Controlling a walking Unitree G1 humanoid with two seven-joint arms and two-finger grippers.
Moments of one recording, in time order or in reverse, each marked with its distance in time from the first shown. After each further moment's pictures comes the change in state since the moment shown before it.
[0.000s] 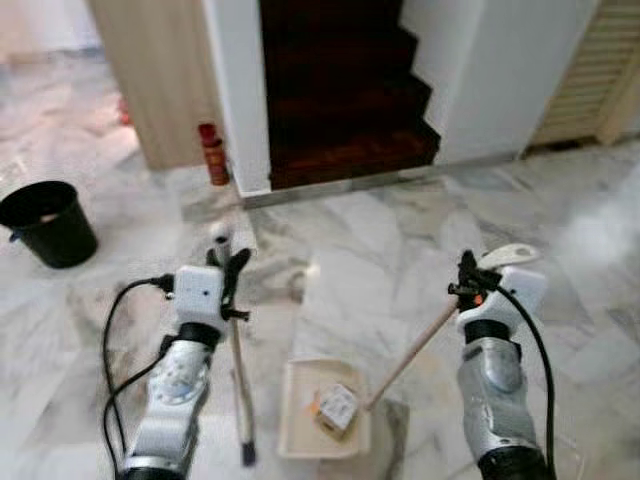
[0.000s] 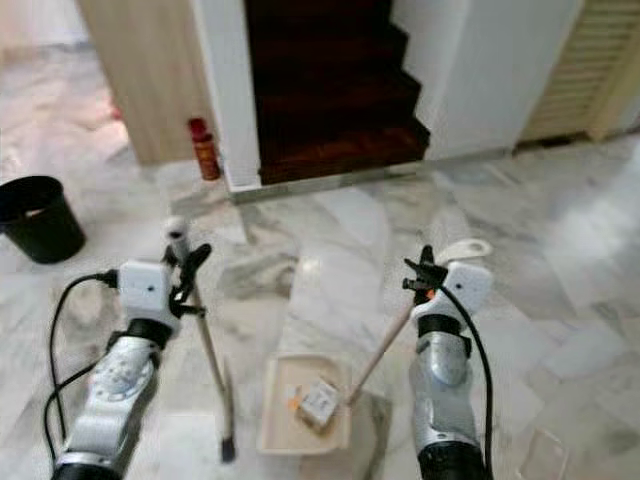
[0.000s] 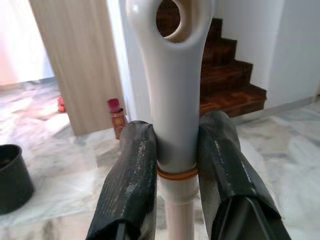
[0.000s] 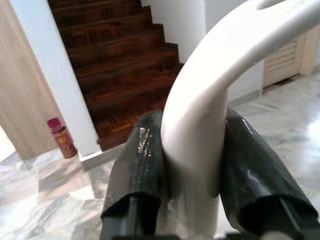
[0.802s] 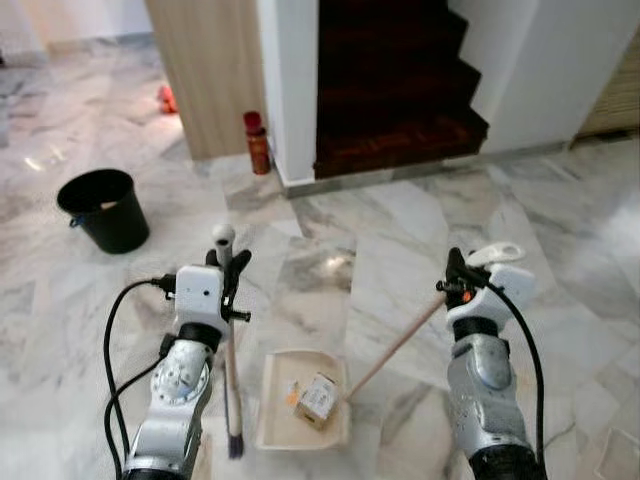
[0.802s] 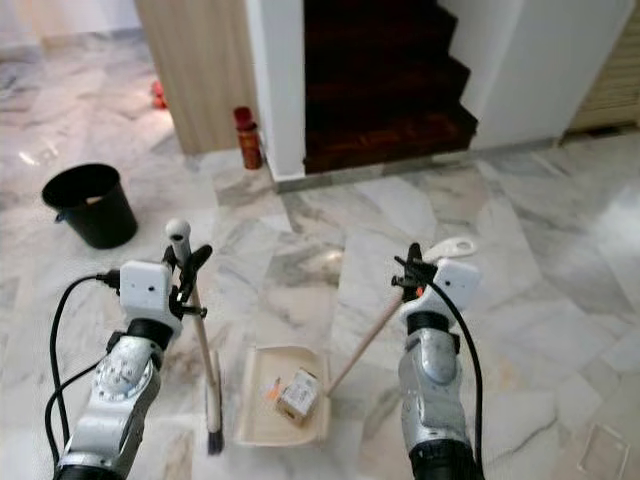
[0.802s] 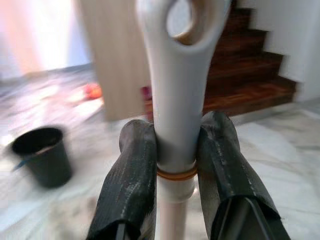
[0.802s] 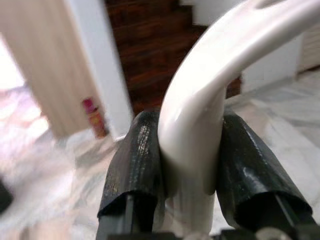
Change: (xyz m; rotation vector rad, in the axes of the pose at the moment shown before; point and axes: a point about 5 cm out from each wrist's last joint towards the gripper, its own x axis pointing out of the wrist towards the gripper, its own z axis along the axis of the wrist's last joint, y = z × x) left arm 0.001 -0.011 0.001 -0.013 0.001 -0.034; right arm -0.001 -0.011 -0.001 -0.004 0.012 -0.028
